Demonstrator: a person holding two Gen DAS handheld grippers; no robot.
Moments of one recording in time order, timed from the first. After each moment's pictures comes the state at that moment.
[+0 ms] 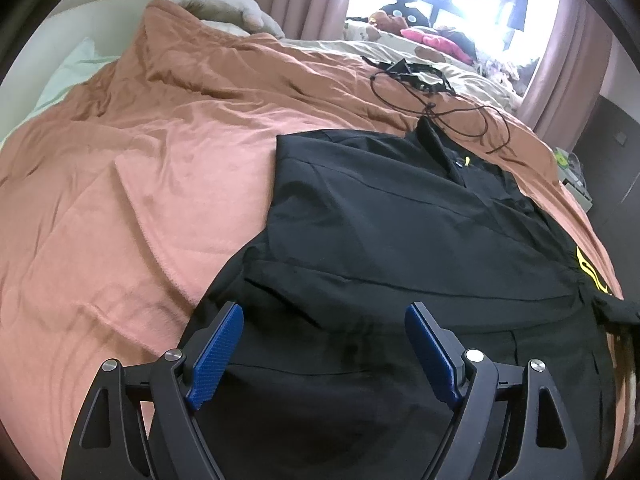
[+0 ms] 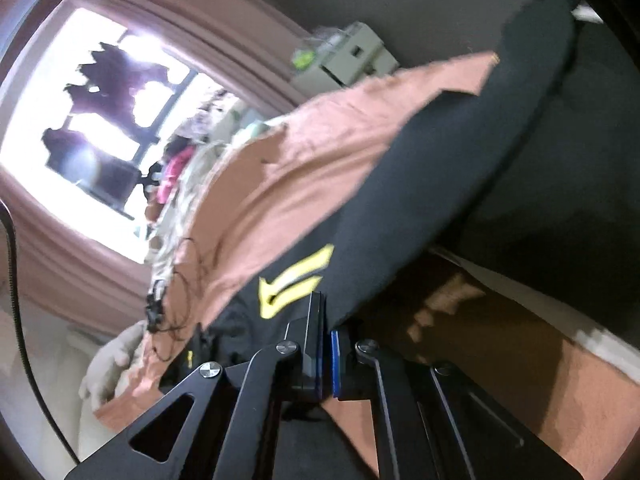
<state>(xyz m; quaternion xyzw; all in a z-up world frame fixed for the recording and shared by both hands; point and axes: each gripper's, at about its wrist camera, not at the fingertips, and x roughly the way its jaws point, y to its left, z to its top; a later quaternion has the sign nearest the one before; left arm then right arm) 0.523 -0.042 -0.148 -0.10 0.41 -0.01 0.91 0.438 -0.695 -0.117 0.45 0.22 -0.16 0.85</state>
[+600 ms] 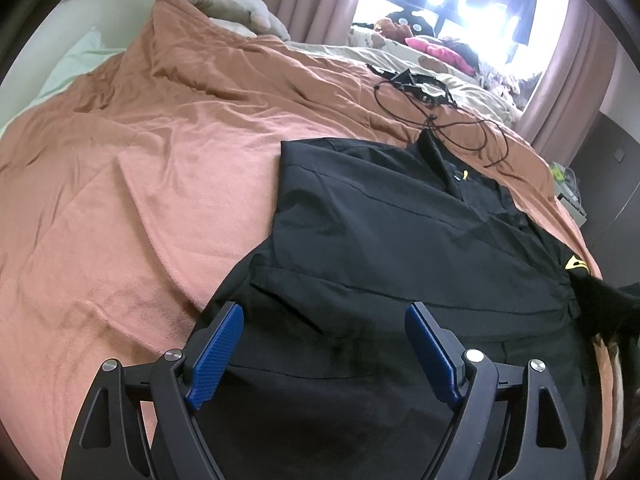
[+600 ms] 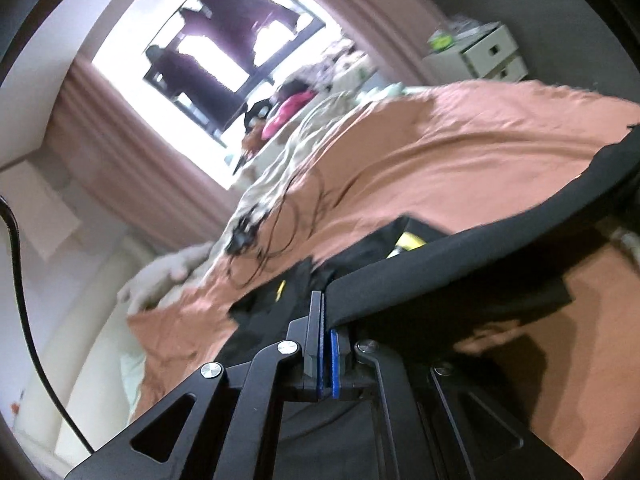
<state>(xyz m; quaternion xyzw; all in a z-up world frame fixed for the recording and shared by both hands) 0.522 -0.033 -0.141 -0.13 0.40 -0.01 0.91 0.490 -0.565 -0.072 0.36 0.25 0.04 0.90</state>
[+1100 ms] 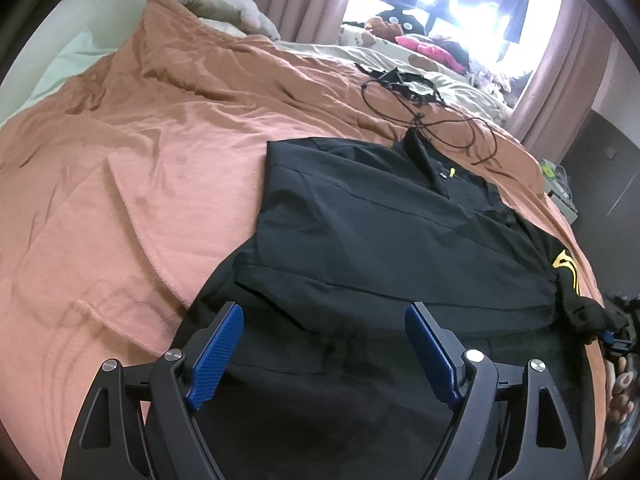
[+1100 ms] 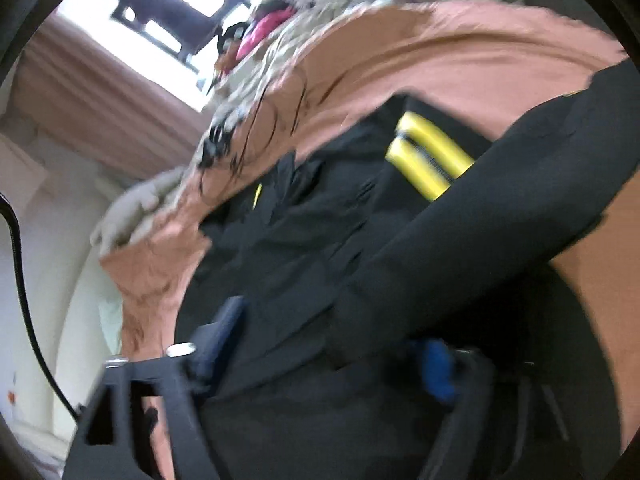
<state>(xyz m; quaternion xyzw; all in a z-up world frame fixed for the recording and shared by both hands) 0.516 -0.044 -0.135 -0.13 0.40 -0.03 0.91 0.495 -0.542 -0.113 0.37 0.36 0.00 0.86</state>
